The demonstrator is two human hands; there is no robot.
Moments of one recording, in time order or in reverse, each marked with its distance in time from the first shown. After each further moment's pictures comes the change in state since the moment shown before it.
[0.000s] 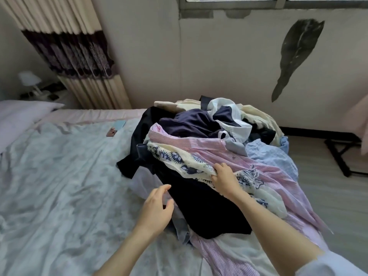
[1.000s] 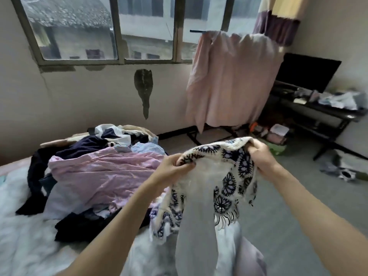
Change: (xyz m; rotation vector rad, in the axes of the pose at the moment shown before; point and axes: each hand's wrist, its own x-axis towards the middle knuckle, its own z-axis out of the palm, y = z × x) left_hand -0.312 0.253 -0.056 -0.513 -0.842 0.580; right_hand -0.553 -0.027 -0.276 0.667 0.876 0.447
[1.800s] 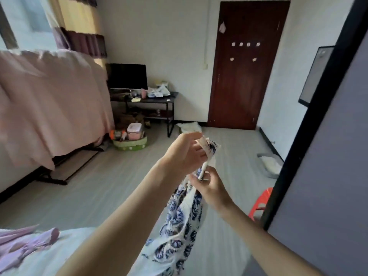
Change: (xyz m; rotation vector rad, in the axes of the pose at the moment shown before) left_hand -0.124 0.195 0.468 -0.710 -0.952 -0.462; right_hand -0.327 0.088 -0.299 -0.014 0.592 0.151
